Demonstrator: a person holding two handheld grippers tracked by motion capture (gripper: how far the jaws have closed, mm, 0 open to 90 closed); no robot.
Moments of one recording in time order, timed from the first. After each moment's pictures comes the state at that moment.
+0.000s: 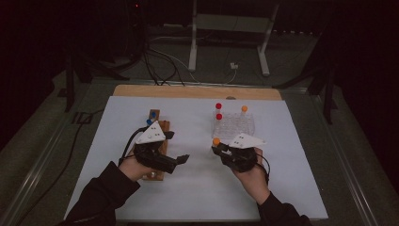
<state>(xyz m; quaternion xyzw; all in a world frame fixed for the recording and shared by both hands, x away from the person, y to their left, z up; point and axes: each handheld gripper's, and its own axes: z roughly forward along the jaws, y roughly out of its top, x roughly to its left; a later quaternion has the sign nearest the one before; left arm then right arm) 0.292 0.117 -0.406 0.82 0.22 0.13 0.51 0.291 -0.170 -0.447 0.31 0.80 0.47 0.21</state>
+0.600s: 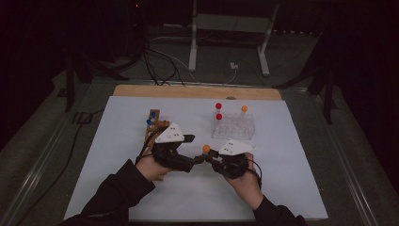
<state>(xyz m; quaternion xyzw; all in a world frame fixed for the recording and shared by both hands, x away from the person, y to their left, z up) 0.293 0.074 -0.403 0.83 0.20 0.10 0.51 0.279 -0.148 -0.453 0.28 0.82 0.47 0.19</state>
